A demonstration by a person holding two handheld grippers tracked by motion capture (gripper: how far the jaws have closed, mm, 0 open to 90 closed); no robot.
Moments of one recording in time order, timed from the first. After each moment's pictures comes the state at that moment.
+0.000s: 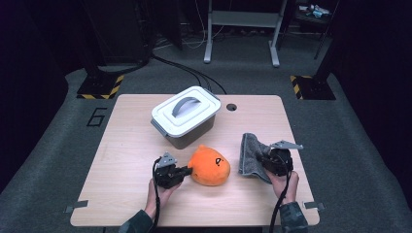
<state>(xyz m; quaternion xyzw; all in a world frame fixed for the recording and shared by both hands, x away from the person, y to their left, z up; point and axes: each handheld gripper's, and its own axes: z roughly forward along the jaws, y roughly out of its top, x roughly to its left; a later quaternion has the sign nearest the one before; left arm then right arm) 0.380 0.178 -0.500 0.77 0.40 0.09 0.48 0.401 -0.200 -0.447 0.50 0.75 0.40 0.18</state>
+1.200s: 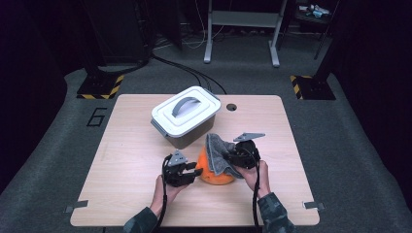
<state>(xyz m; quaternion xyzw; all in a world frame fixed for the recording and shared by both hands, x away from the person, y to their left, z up) 0.384 0.146 -0.490 0.81 0.35 0.11 0.46 0.422 -0.108 -0.438 0.41 0.81 0.40 0.10</state>
